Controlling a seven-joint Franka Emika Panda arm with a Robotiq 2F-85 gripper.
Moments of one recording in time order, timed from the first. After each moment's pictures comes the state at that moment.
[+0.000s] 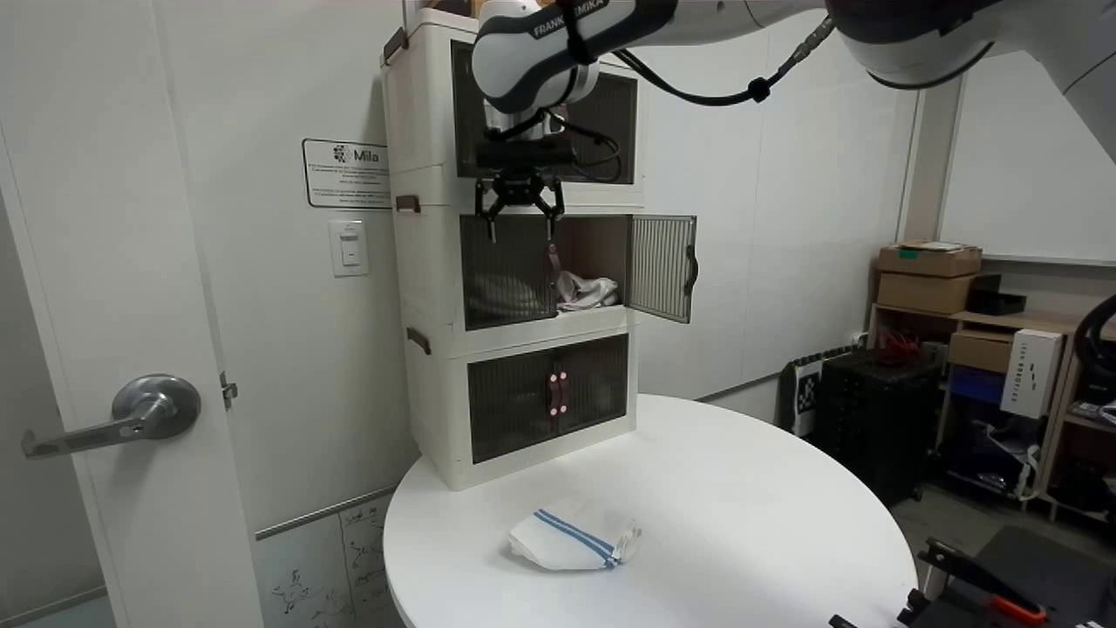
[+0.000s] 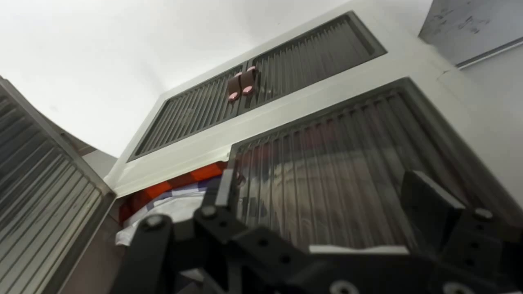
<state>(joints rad) 0.18 0.57 0.10 -1.13 -0.31 1.91 0.77</state>
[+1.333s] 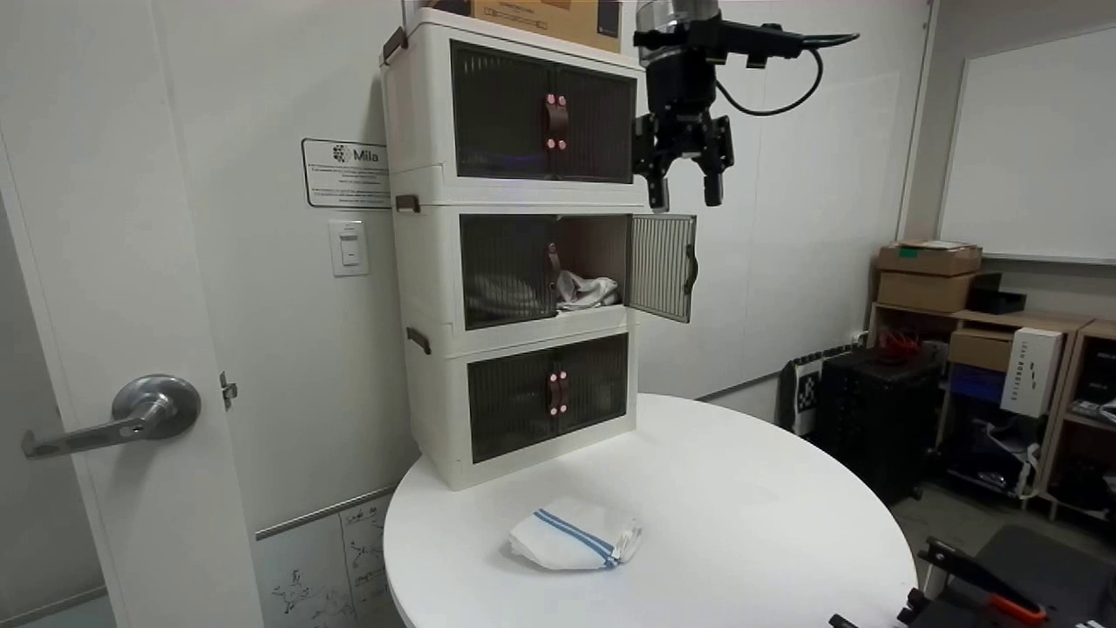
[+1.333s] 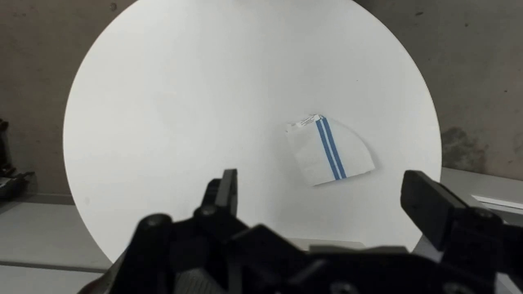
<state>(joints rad) 0.07 -0.31 0.12 -2.07 -0.06 1.71 0.19</state>
